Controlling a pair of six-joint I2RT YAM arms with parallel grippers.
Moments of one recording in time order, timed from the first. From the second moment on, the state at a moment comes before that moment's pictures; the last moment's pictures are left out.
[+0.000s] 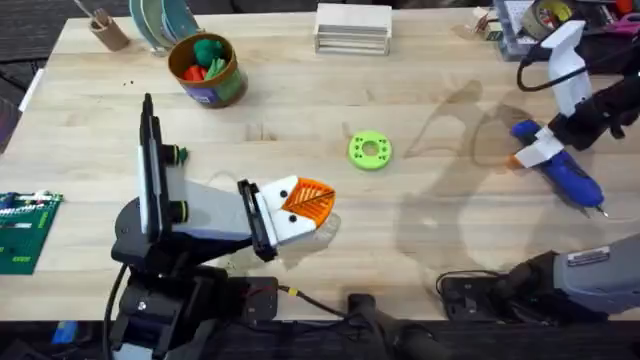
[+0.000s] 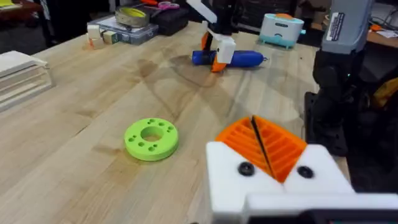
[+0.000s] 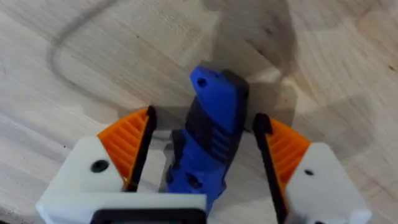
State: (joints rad) left arm -0.17 0.01 0.01 -0.11 1.05 -0.02; right arm -0.51 1.79 1.18 -0.92 -0.09 -1.15
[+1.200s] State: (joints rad) left arm -0.17 0.01 0.01 -0.11 1.05 -0.02; right arm -0.51 1.79 1.18 -0.92 -0.07 -1.14
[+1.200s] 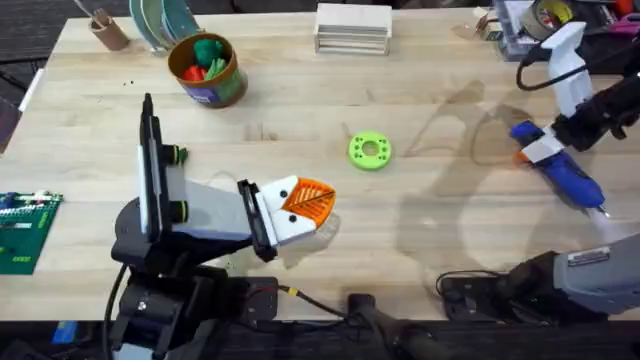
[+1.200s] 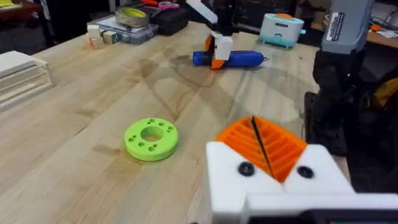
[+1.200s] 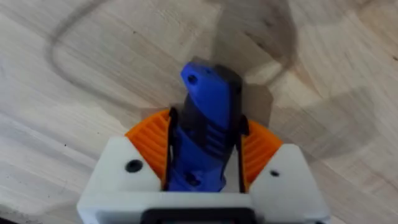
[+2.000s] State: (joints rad) left arm -0.17 0.01 0.01 -0.11 1.05 -0.02; right arm -0.51 1.79 1.18 -0.90 -0.06 -1.13
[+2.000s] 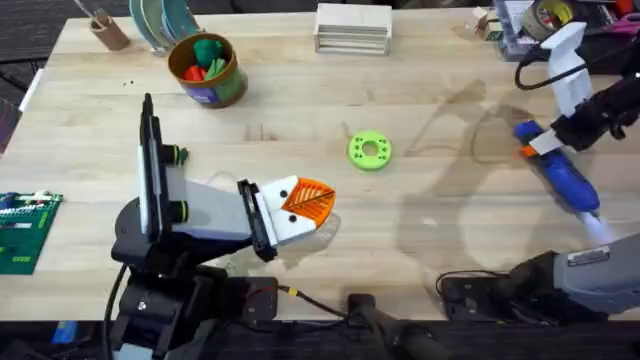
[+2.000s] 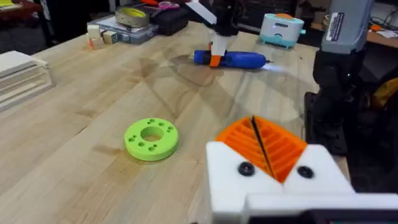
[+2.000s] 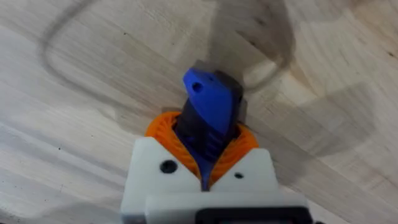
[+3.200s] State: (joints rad) left arm -0.17 0.01 0.01 -0.11 1.05 -0.02; right arm -0.48 1.26 1.18 -0.90 -0.12 -0.96
